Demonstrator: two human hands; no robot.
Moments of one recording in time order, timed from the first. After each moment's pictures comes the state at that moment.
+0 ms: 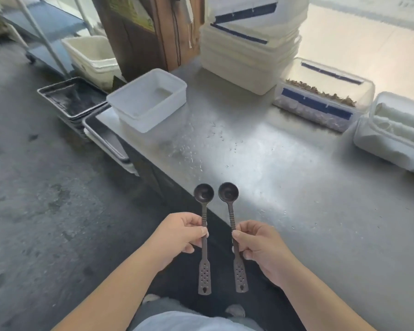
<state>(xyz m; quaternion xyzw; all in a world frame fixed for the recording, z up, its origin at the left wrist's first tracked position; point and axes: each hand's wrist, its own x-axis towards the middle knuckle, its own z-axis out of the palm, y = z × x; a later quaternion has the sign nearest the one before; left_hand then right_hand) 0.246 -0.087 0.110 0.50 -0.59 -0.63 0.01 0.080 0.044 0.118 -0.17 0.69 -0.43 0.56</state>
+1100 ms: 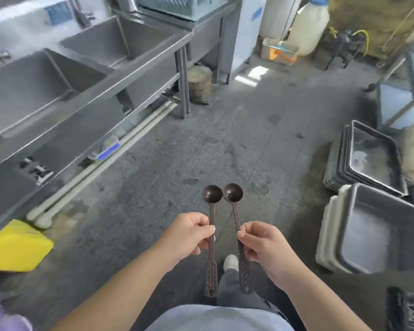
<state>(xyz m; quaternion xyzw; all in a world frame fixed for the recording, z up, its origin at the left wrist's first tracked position) 0.771 -0.211 0.121 0.75 -0.18 -0.47 0.43 0.620 -0.341 0.118 -0.57 0.39 -0.02 0.72</state>
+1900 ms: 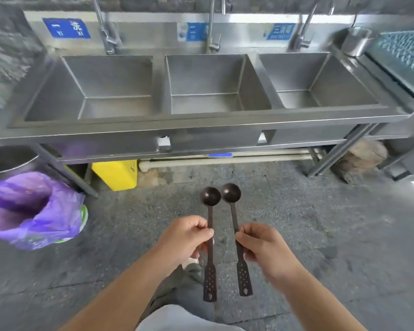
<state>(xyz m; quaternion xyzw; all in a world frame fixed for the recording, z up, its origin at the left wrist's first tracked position) 0.981 -0.191 0.116 0.75 0.15 -0.22 0.61 0.999 -0.392 0.118 -0.70 0.07 0.29 0.65</state>
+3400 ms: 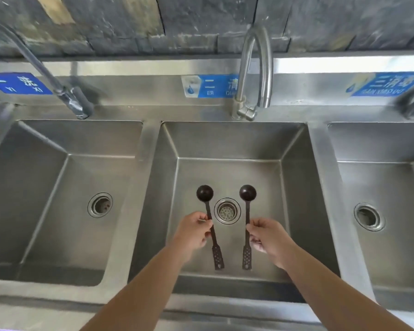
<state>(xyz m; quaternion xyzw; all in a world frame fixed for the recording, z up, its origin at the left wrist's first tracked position) 1.675 -0.084 -0.003 0.59 0.45 -0.18 0.64 1.742 -0.282 -0.016 -0.66 0.19 0.43 0.59</state>
